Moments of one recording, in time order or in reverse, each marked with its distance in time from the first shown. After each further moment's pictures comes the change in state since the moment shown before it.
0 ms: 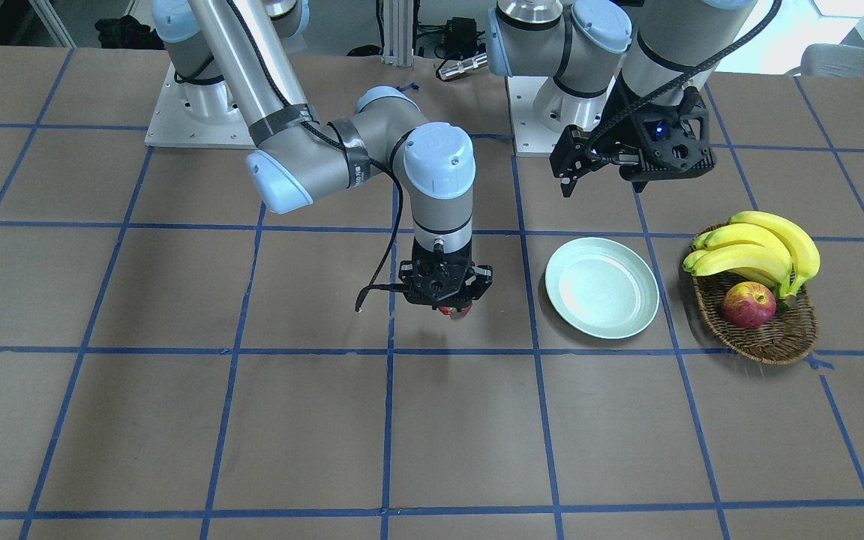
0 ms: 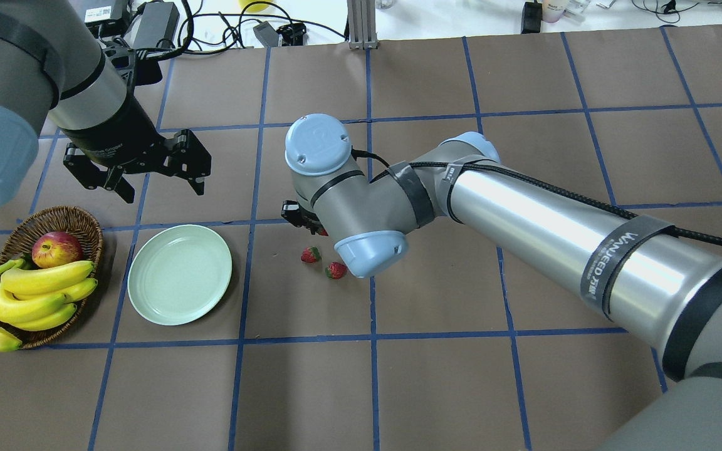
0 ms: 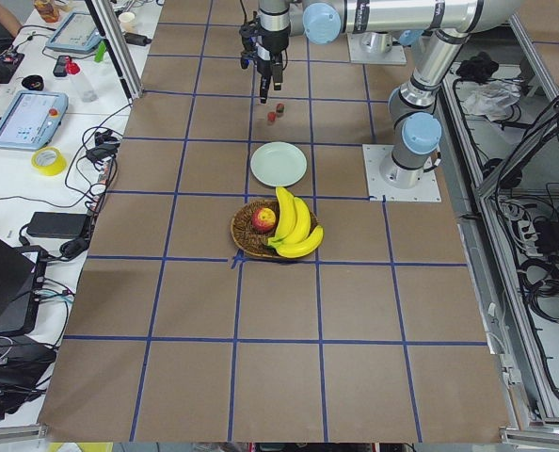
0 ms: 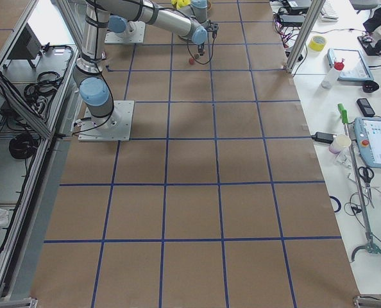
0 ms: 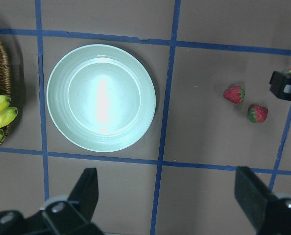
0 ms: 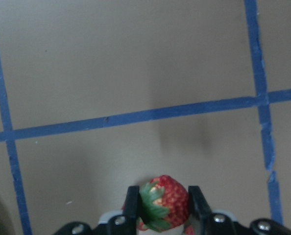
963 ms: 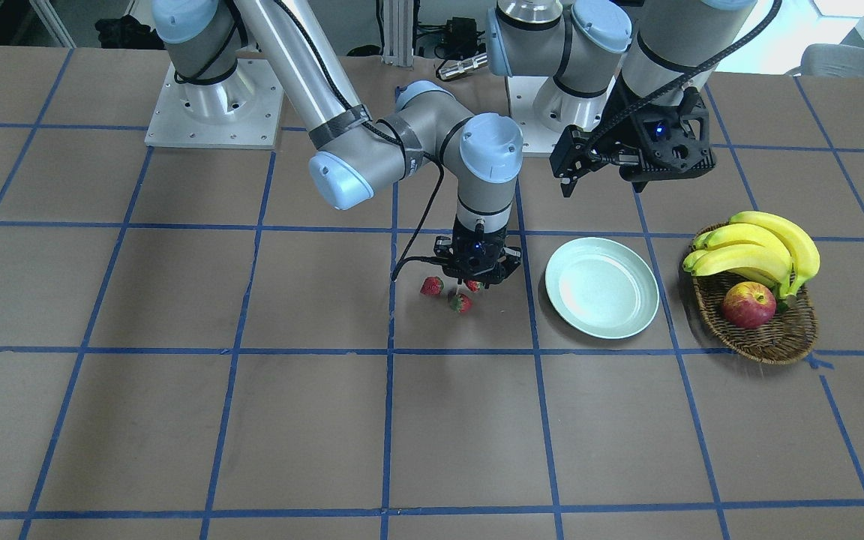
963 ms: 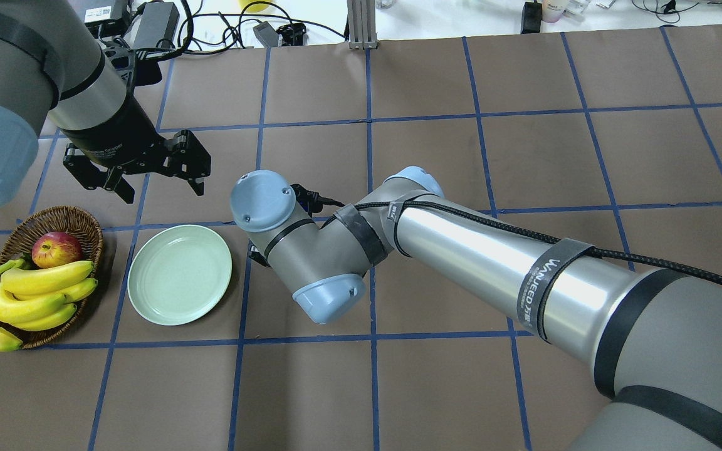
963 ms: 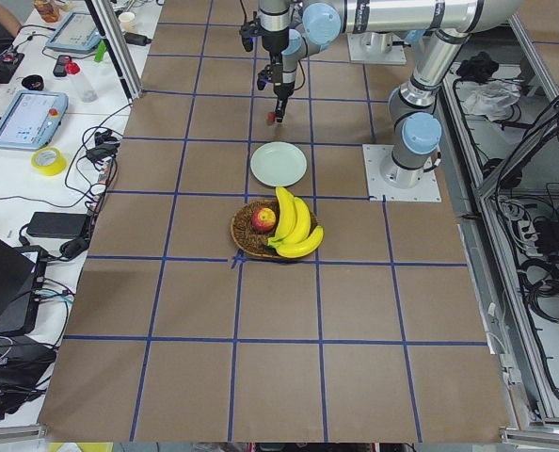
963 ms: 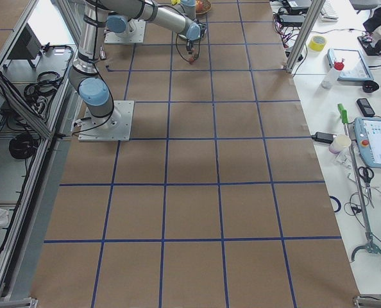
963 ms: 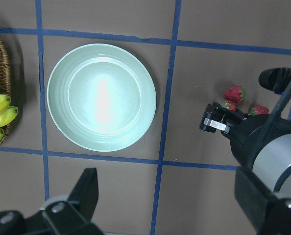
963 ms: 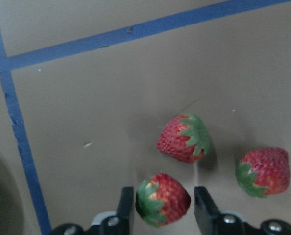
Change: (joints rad) left arm 0.000 0.000 0.000 -0.001 0.000 0.000; right arm 0.116 0.050 0.006 0.006 -0.038 0.178
